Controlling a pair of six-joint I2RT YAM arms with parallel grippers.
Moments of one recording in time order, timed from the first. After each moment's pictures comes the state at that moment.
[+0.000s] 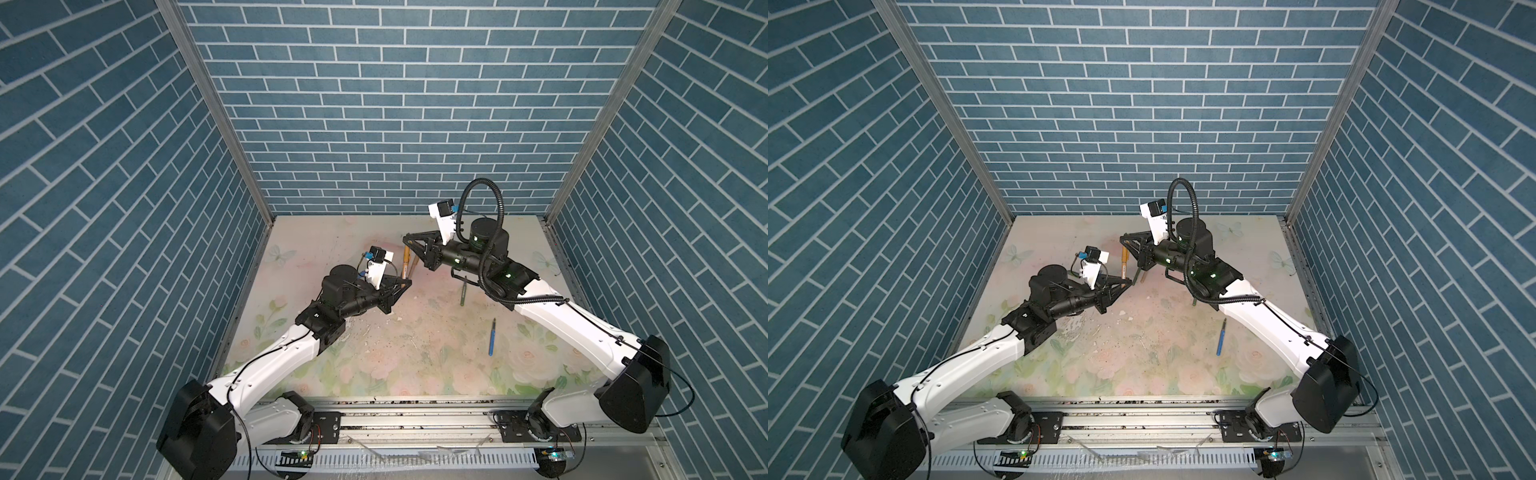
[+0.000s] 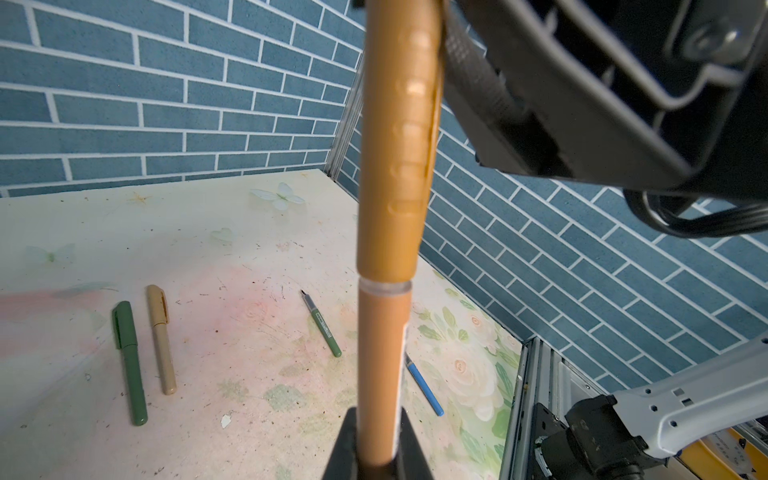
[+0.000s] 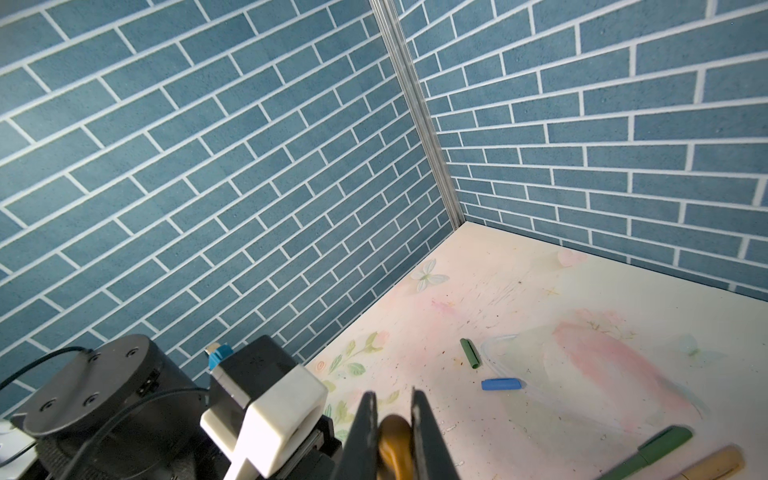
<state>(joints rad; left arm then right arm) -0.58 1.13 0.73 0.20 0.46 -0.36 0.75 1.41 1.25 0.04 -0.42 0.38</state>
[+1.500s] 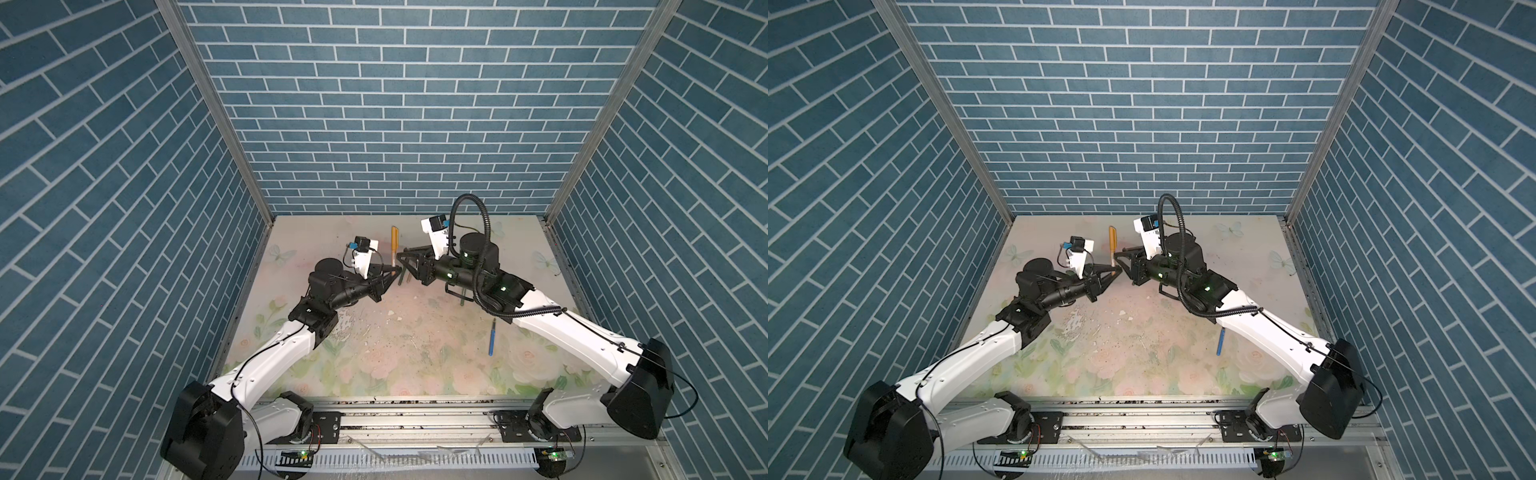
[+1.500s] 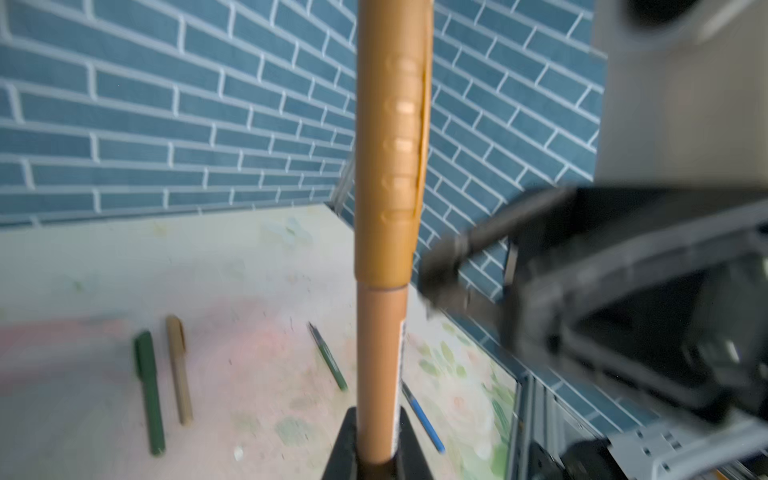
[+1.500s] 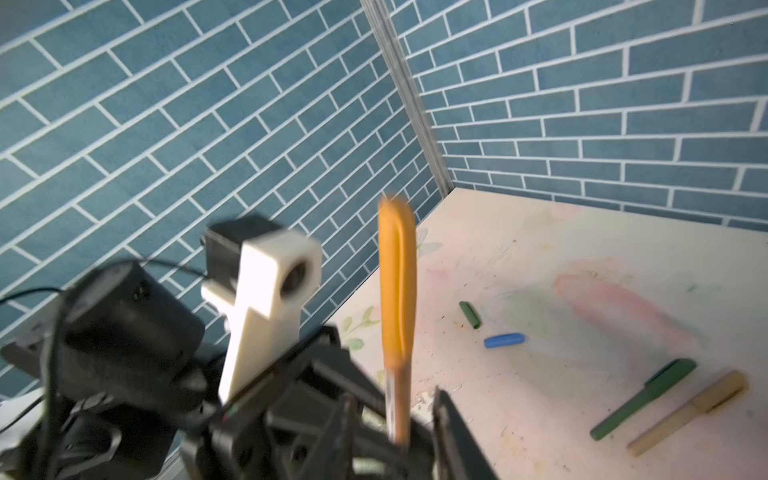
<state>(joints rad) -0.46 1.14 0.75 0.36 0.54 -0.43 0.85 1.37 1.21 -0.05 -0.27 0.39</state>
